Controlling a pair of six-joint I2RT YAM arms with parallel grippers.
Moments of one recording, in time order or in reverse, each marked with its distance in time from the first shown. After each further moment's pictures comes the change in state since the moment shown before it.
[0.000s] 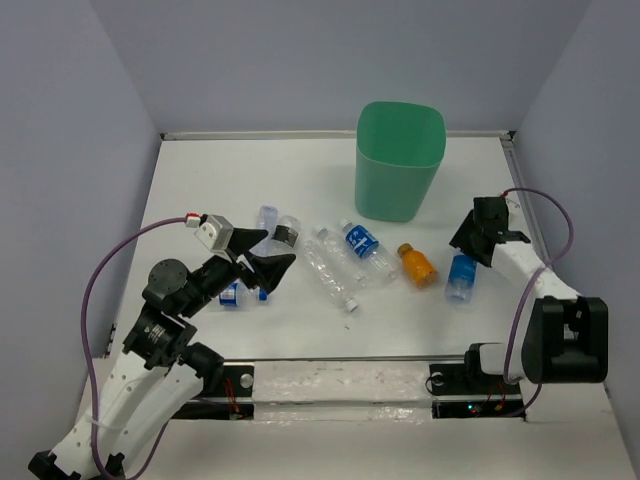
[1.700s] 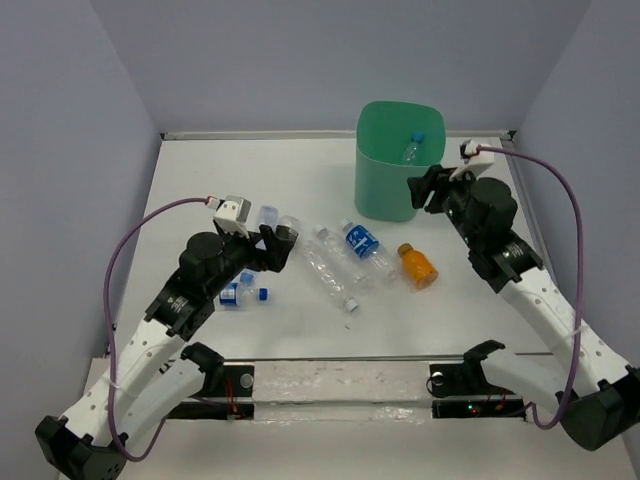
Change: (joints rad) left arm 0.010 0.211 0.016 -0.115 -0.256 -0.074; right arm 0.439 -0.321 0.249 0.333 -0.143 -0.302
